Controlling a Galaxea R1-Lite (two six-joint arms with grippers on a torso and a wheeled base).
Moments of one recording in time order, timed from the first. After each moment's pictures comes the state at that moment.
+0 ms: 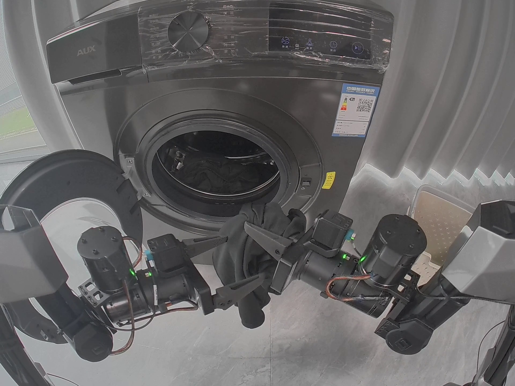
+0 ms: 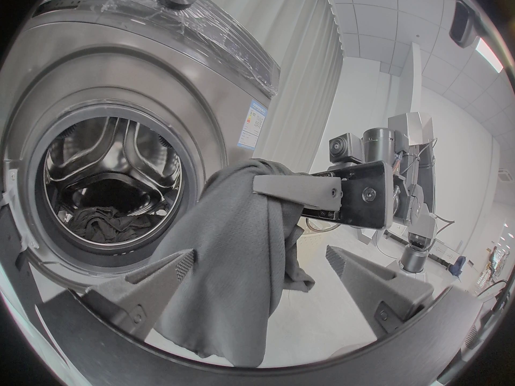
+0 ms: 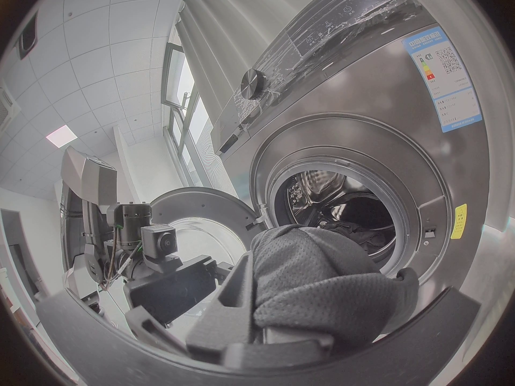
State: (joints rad) left arm -0.53 1.93 -0.33 -1.54 -0.45 -0.02; right arm 0.82 2.07 -0.67 -1.55 0.14 0.19
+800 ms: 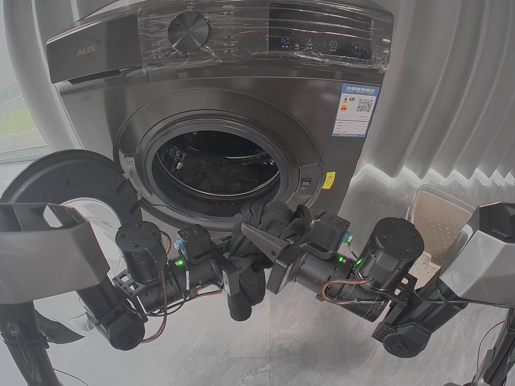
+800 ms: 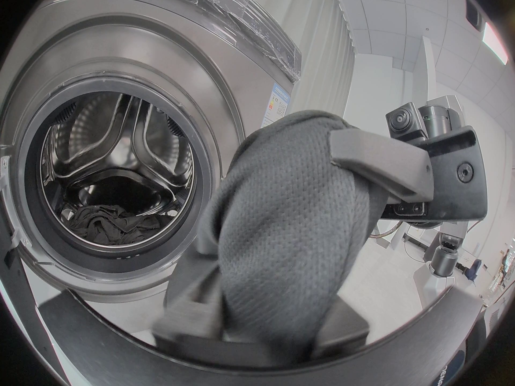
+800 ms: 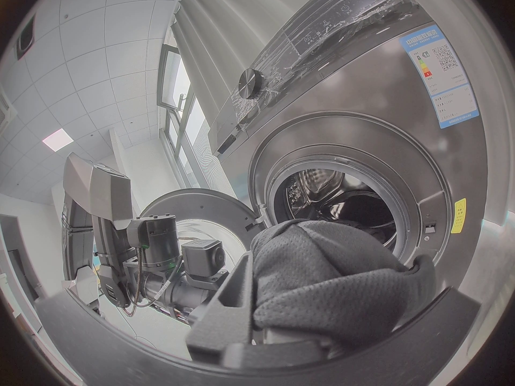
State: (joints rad) left arm -0.56 2.10 -0.52 -1.55 -0.33 -0.03; right arm 0.84 2.07 -0.68 -1.55 0.10 0.20
